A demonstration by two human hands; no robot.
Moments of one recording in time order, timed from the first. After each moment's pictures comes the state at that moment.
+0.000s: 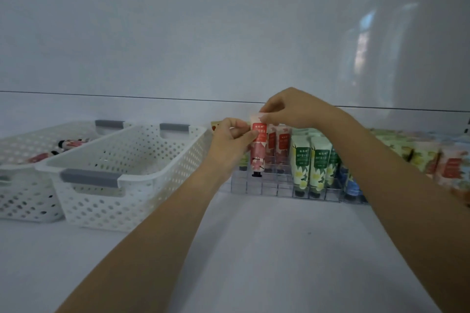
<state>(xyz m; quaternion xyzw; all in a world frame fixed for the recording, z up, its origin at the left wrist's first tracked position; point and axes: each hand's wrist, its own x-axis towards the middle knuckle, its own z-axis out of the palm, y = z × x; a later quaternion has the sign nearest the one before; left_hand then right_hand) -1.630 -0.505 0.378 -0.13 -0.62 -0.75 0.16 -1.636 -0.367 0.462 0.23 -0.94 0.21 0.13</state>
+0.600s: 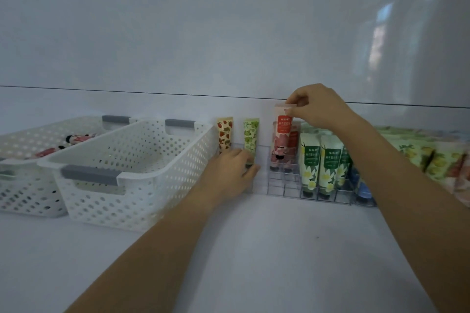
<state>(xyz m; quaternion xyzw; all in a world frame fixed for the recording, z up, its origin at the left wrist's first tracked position) -1.639 -0.531 0.329 -0.18 -0.94 -0.15 0.26 -1.663 -0.348 0.447 0.16 -0.92 0.27 0.23</state>
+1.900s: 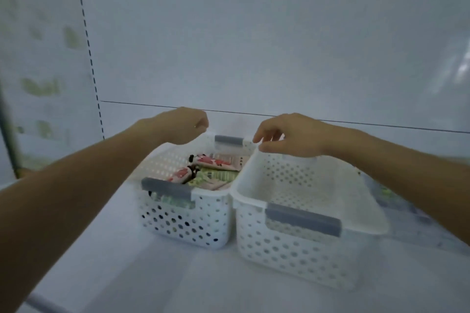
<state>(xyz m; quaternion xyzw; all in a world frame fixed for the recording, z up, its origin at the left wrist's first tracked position) -1.629 -0.852 0.456 -0.03 -0.99 -0.01 0.13 -1.647 -0.612 0.459 0.42 -0.90 0.10 0.09</state>
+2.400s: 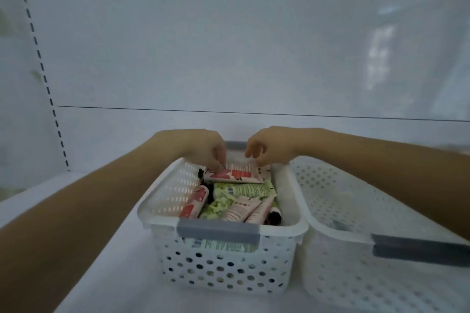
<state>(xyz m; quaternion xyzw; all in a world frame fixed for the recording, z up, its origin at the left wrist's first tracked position) -1.689 -0.880 0.436 -0.19 -0.98 0.00 -0.03 -1.702 -0.705 0.439 0.30 -0.95 -0.02 0.00</state>
